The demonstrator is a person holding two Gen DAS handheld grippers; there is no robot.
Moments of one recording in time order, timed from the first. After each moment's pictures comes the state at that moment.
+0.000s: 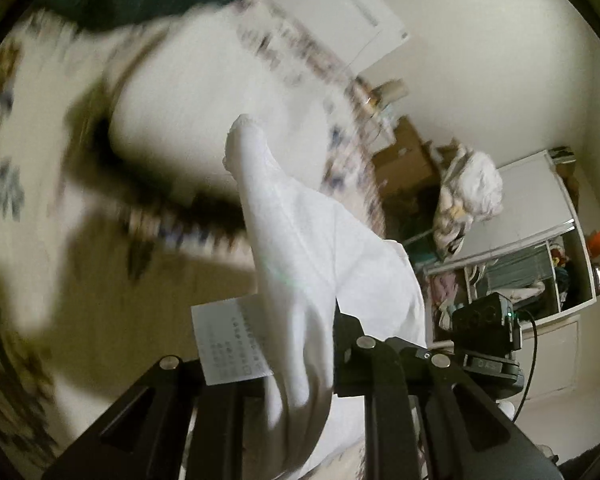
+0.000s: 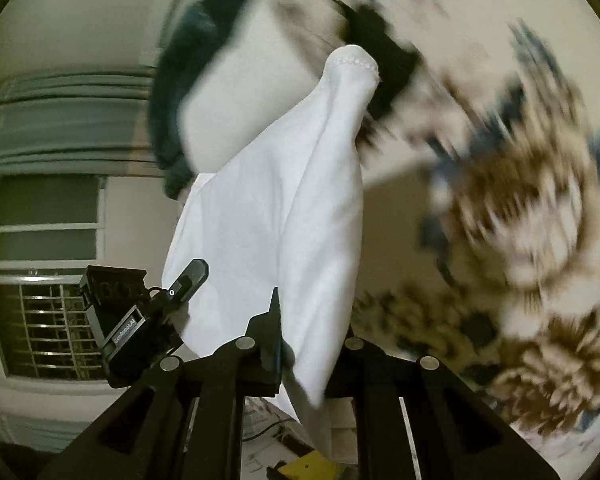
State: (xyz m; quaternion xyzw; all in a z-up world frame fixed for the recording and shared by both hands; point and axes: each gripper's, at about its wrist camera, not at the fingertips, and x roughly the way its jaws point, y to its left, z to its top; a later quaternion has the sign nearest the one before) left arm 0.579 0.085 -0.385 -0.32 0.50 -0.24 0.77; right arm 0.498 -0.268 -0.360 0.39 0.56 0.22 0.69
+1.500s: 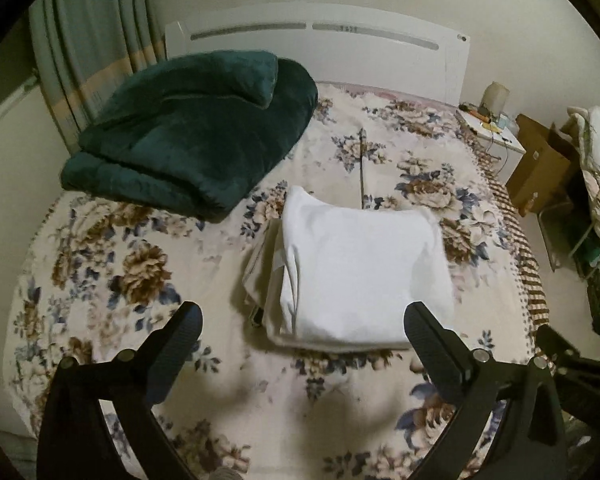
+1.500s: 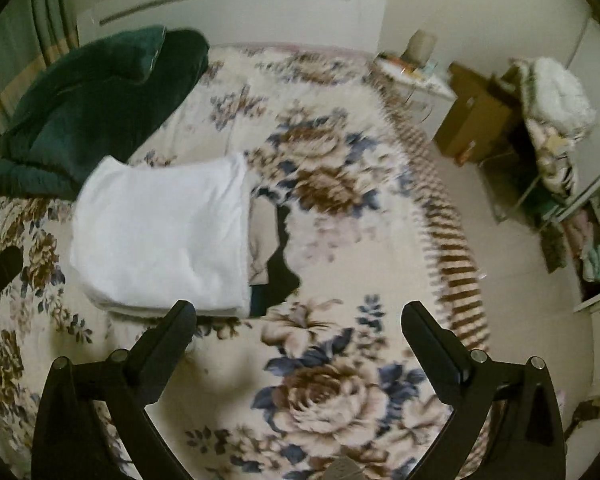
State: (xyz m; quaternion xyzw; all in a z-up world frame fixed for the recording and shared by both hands) left arm 0.631 0.065 -0.262 -0.02 0.45 0.01 0.89; right arm 0.562 -0.167 -0.185 -0.03 0.49 -0.11 0.86
